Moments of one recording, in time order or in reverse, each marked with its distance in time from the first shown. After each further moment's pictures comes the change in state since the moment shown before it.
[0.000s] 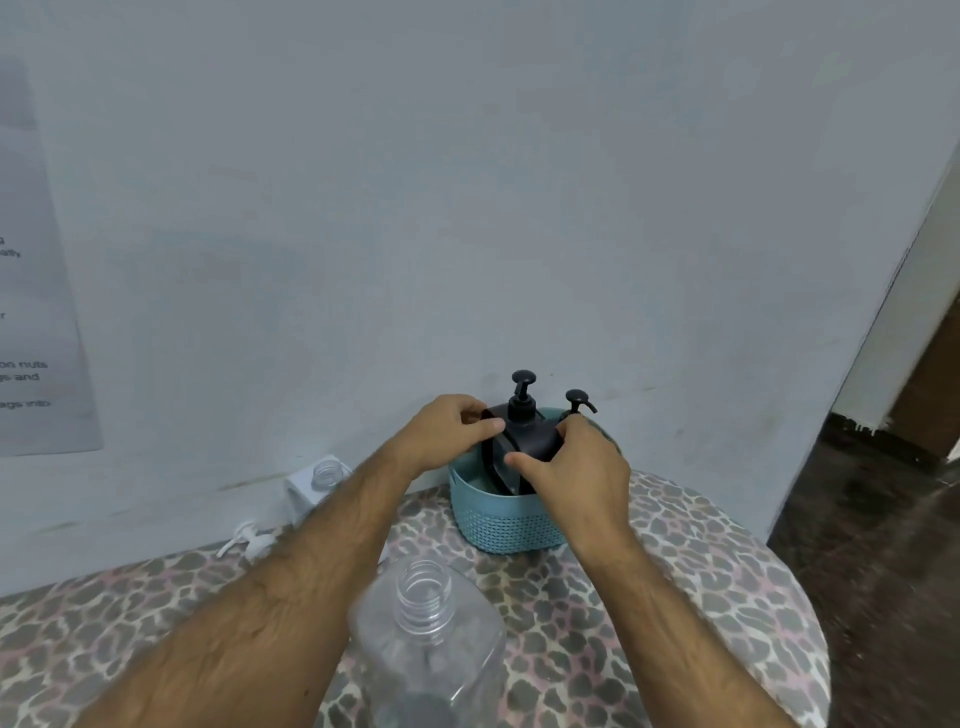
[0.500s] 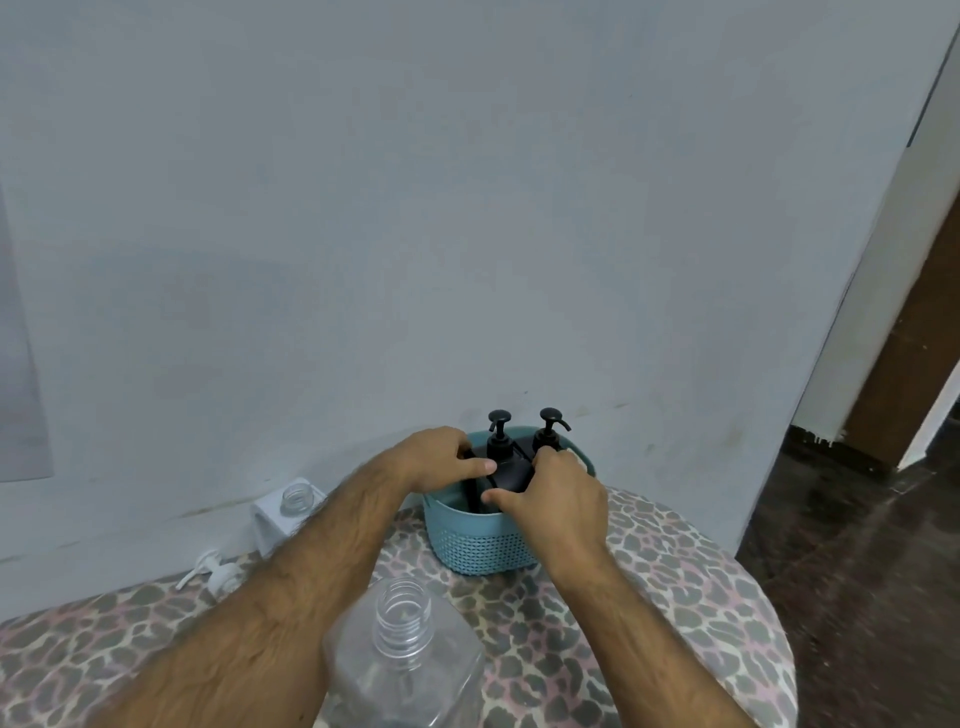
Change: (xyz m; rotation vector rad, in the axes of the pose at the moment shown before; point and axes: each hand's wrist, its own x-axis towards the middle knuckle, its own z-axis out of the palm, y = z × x) left_hand 0.019 0.002 0.011 0.582 -0.204 0.017; right_hand -0.005 -0.001 -0.005 -0.227 -0.083 0.011
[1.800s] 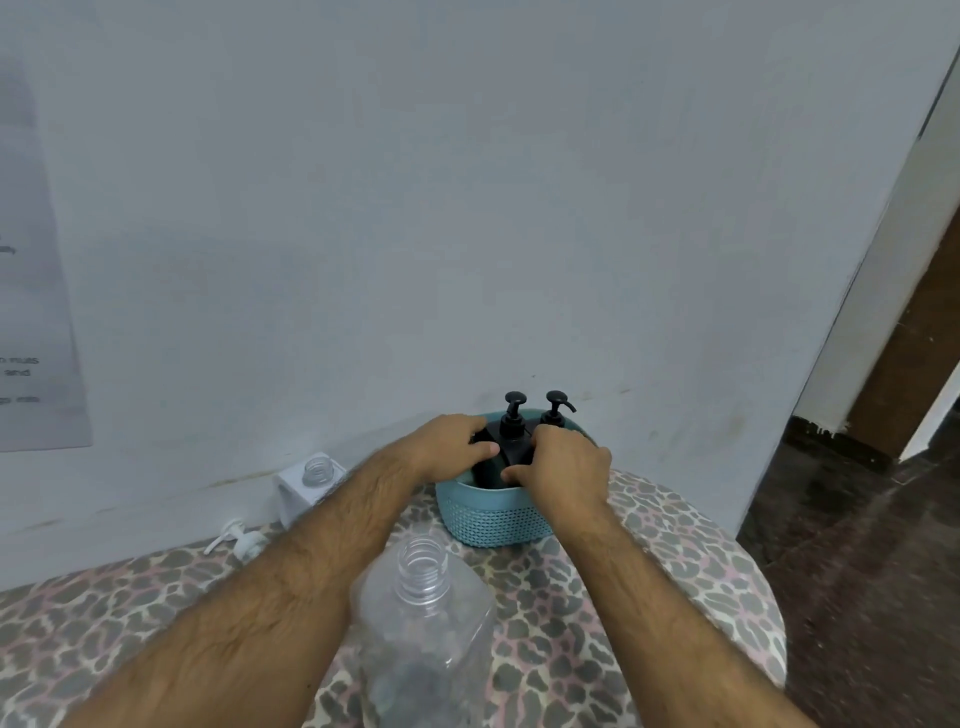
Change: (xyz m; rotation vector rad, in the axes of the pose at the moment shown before) left_hand -0.023 0.015 0.002 -0.047 0.044 0.053; right_hand 0.016 0.001 0.000 -0.167 -0.056 -0.058
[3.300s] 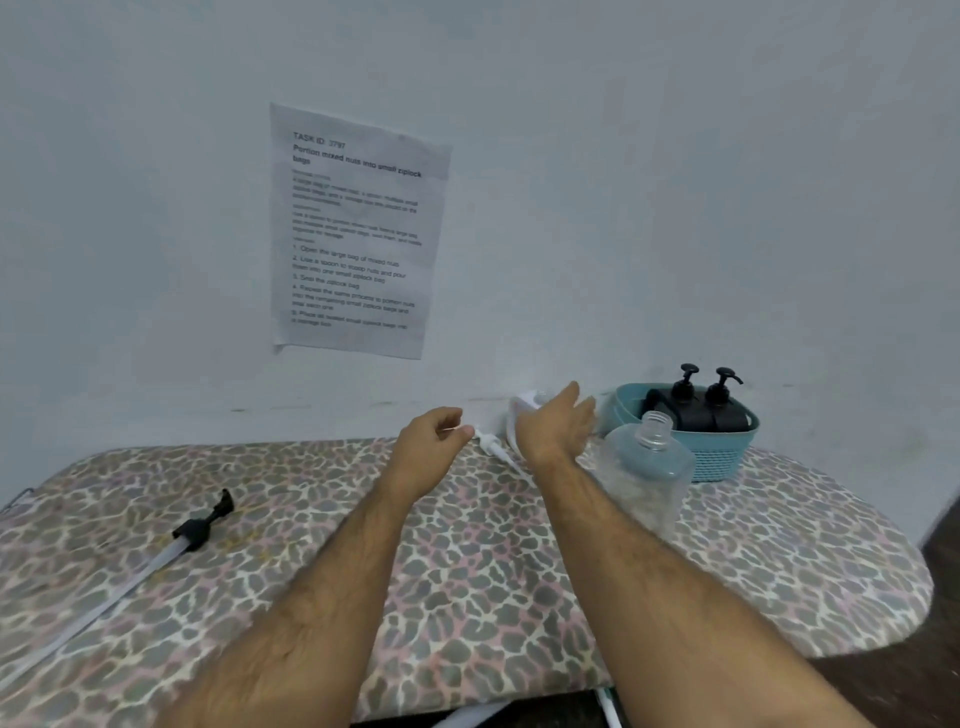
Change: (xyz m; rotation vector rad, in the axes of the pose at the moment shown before) left_hand -0.310 -0.086 -0.032 -0.536 0.648 -0.342; right_hand -0.139 -0.210 0.013 0.604 -0.055 0.177
